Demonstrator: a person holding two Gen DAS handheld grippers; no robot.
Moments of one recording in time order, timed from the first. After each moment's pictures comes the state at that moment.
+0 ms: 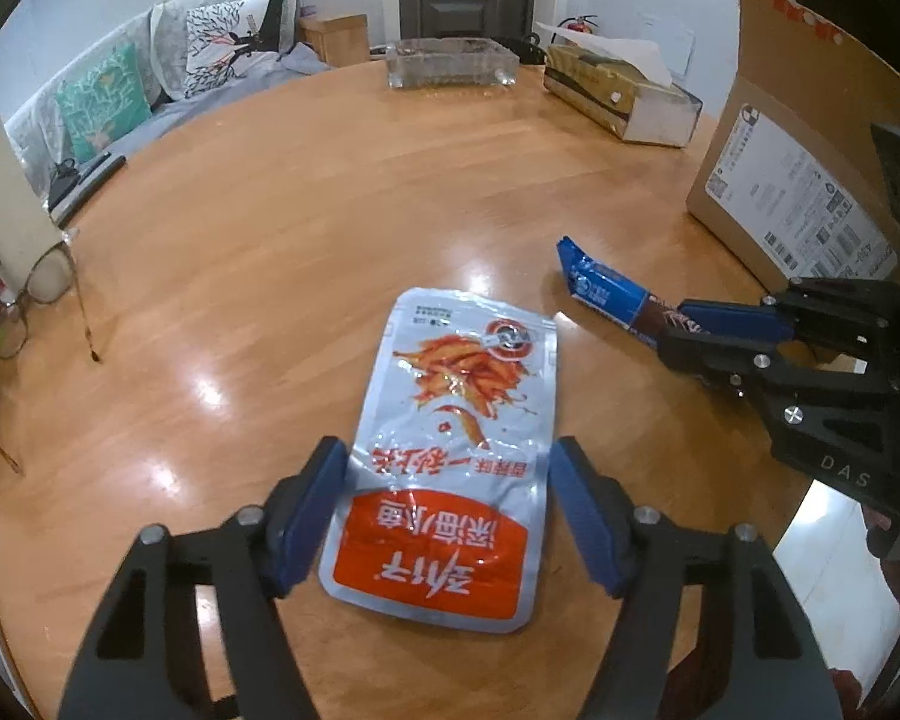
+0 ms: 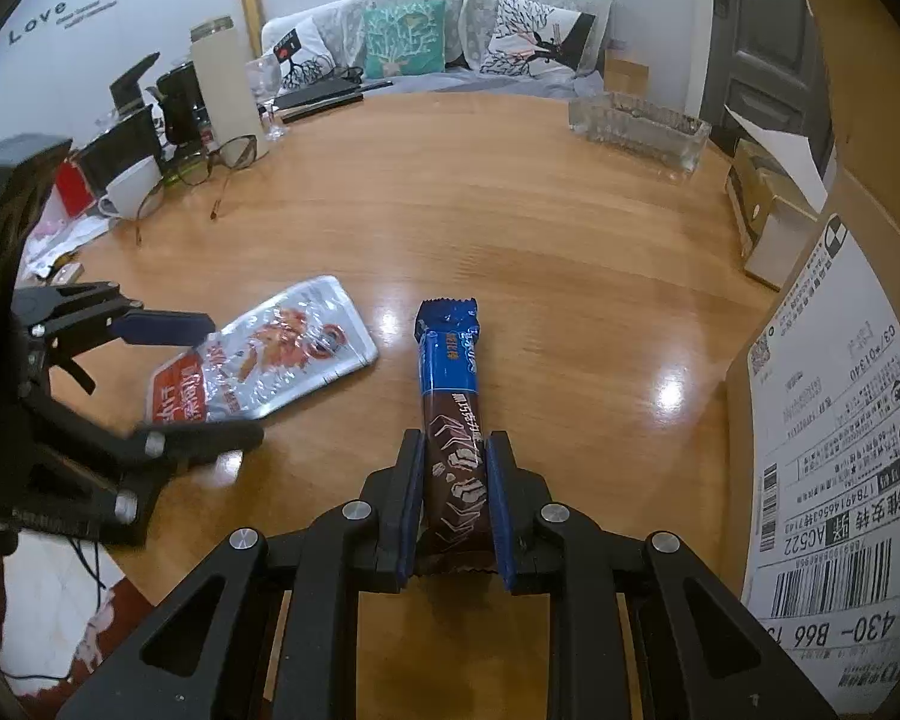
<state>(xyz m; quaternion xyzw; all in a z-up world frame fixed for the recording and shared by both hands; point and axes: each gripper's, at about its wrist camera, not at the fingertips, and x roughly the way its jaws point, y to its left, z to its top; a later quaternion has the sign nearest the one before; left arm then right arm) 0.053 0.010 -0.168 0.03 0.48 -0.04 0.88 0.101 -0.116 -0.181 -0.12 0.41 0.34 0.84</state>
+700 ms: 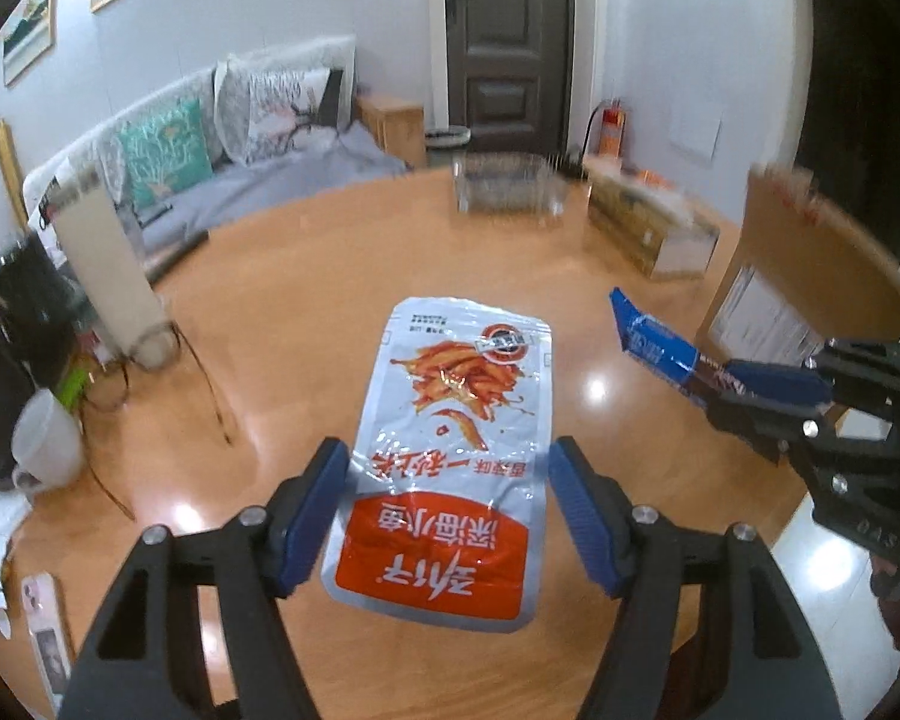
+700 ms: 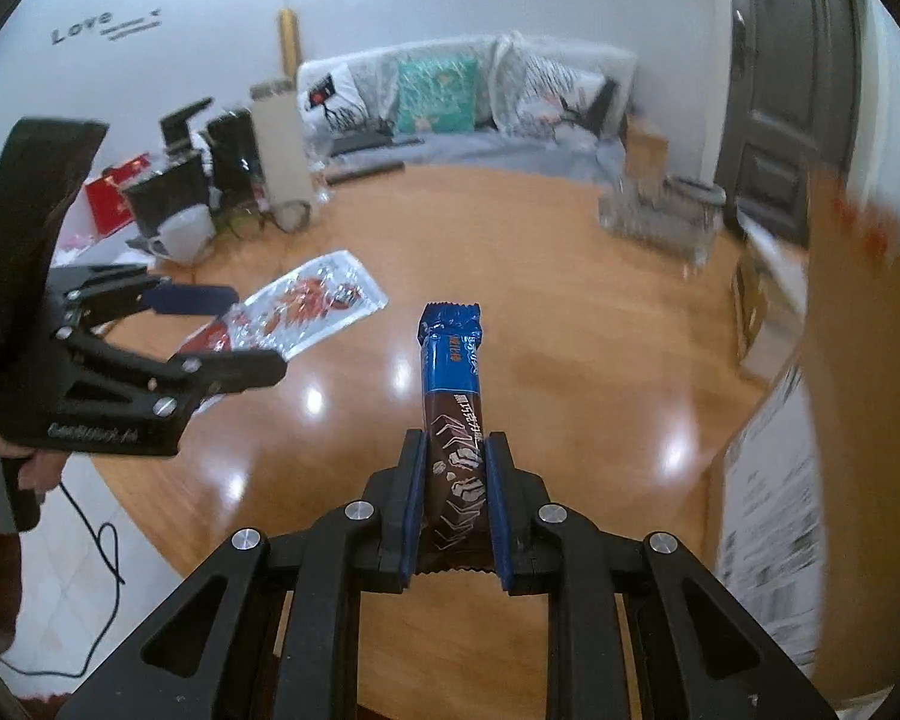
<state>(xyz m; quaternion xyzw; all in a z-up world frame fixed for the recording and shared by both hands) 0.034 0.039 -0.073 0.02 0.38 0.01 0.92 0.072 -0.108 -0.113 -0.12 0.33 0.37 0.86</state>
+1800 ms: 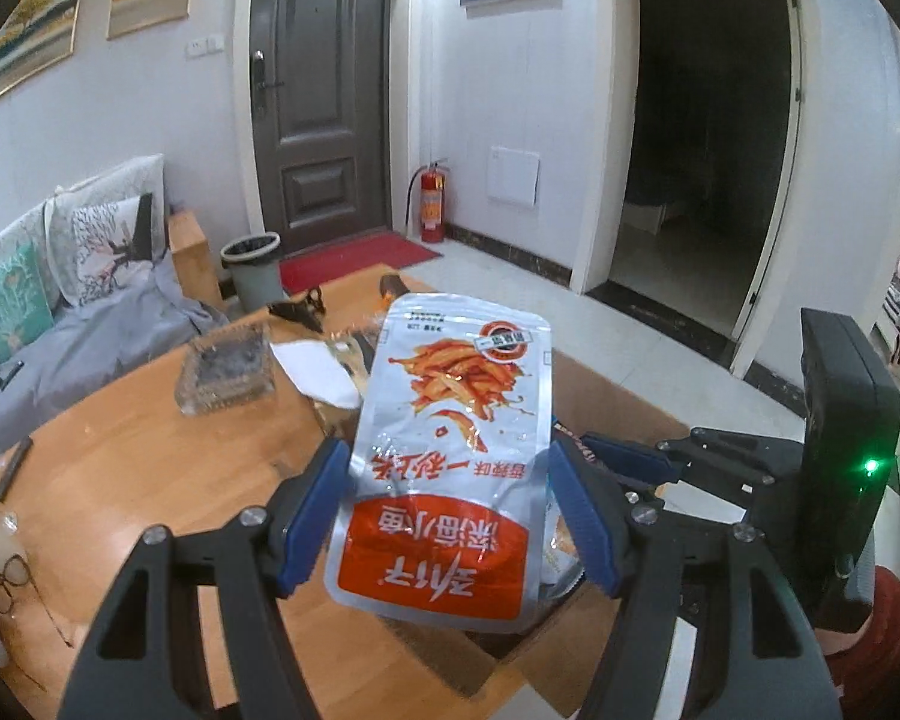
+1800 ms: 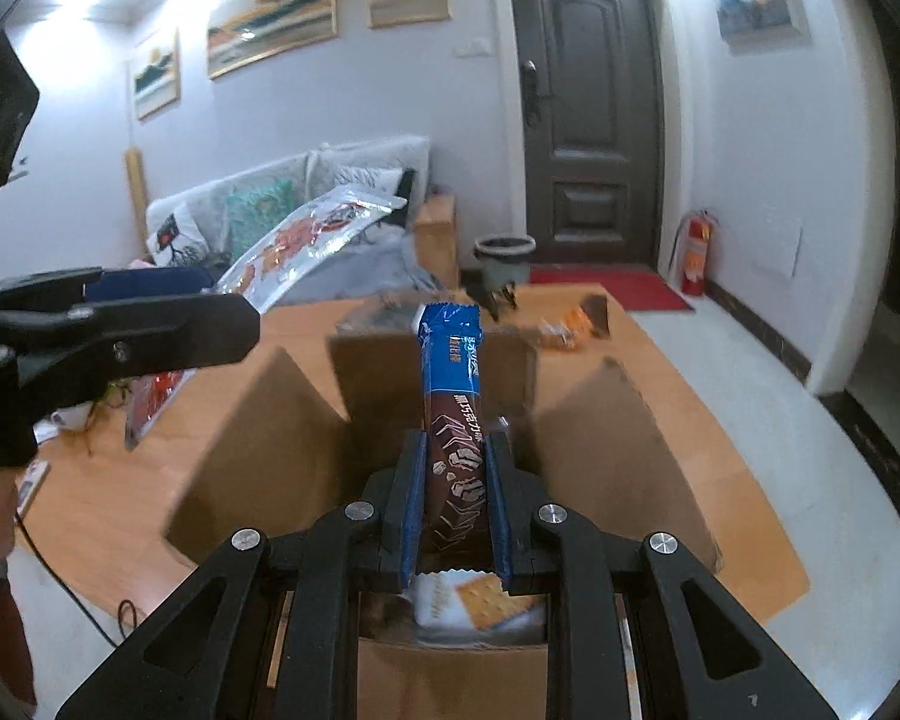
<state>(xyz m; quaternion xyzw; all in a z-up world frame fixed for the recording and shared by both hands) 0.119 -0.201 0.034 0.05 0.32 -0.18 0.93 0.099 -0.322 -0.029 -0.01 0.28 0.20 0.94</state>
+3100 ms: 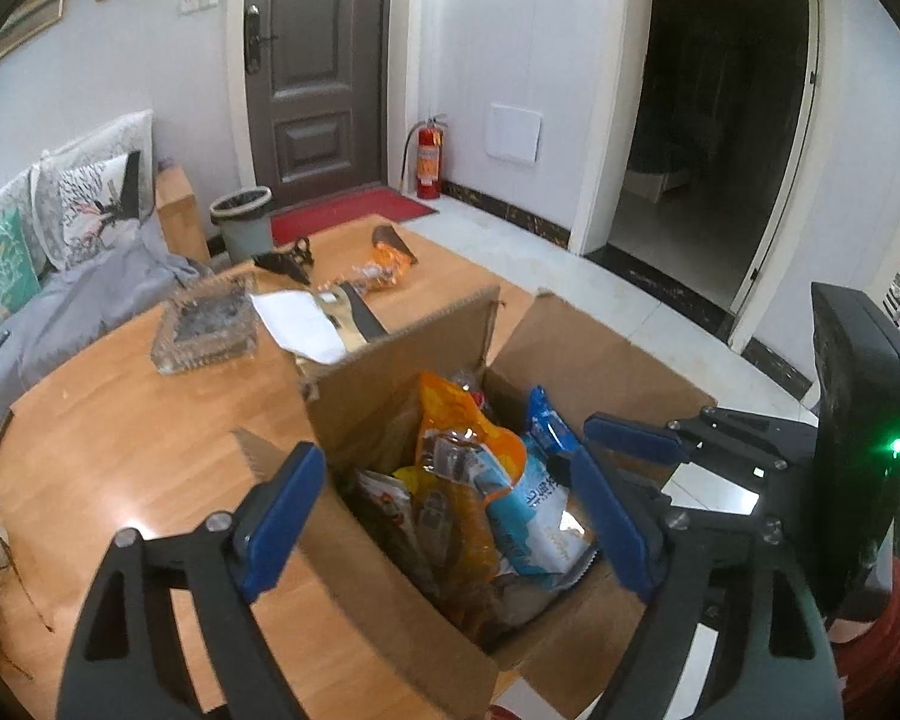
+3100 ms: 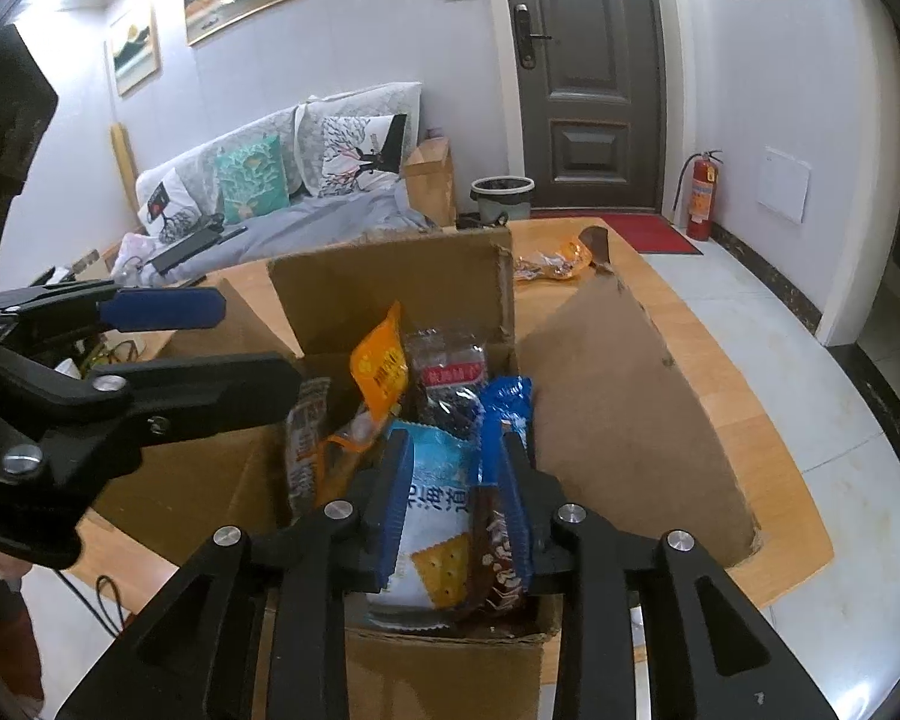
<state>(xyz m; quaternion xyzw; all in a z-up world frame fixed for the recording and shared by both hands) 0.143 -0.200 0.005 0.05 0.36 -0.18 0.91 0.120 -0.329 -0.059 0.00 0.34 0.20 0.92</state>
